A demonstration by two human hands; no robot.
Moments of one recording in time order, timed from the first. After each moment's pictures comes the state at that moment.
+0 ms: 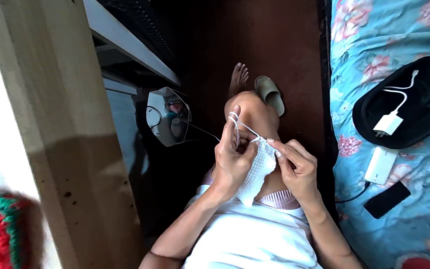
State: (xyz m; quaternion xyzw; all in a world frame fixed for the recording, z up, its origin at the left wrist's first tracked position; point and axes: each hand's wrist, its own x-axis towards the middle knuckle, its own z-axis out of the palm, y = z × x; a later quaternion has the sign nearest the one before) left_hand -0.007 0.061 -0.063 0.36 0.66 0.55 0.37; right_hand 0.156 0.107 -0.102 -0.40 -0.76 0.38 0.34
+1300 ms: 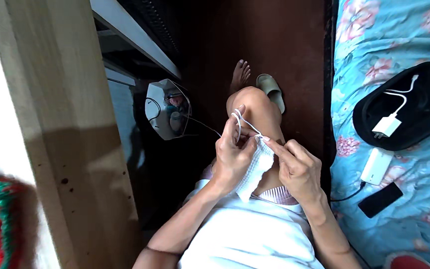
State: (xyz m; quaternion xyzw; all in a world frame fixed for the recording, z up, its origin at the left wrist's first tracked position) left_hand -0.011 0.052 -0.071 0.36 0.66 0.56 0.36; right_hand 0.152 0.101 -0.084 -0.39 -0.86 0.21 0.24
